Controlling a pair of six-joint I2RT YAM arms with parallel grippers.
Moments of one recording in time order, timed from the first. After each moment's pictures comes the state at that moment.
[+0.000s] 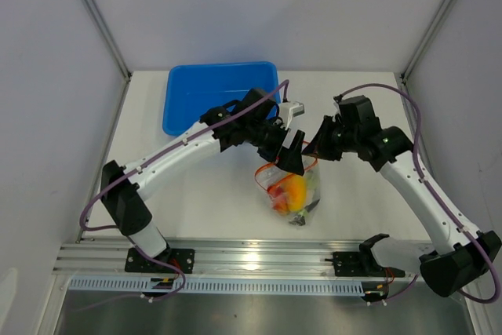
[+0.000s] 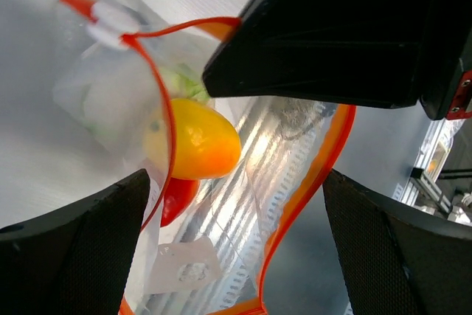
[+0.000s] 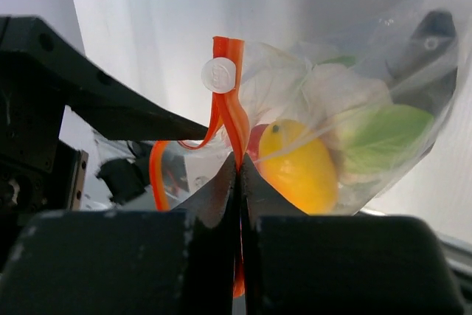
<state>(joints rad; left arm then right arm) -0.85 1.65 1.60 -0.75 0.54 -0.31 0.47 1.19 1.26 -0.85 -0.27 0.72</state>
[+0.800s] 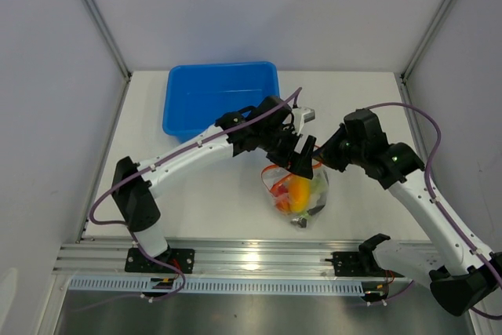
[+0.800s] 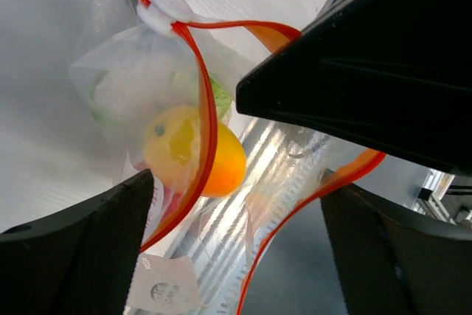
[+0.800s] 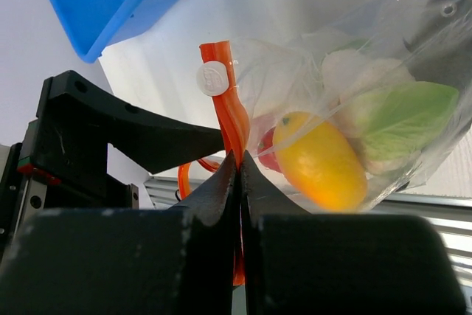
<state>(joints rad) -0.93 1.72 1.63 -0.72 0.42 -0.39 0.51 1.04 1.16 -0.86 -0.04 1.10</state>
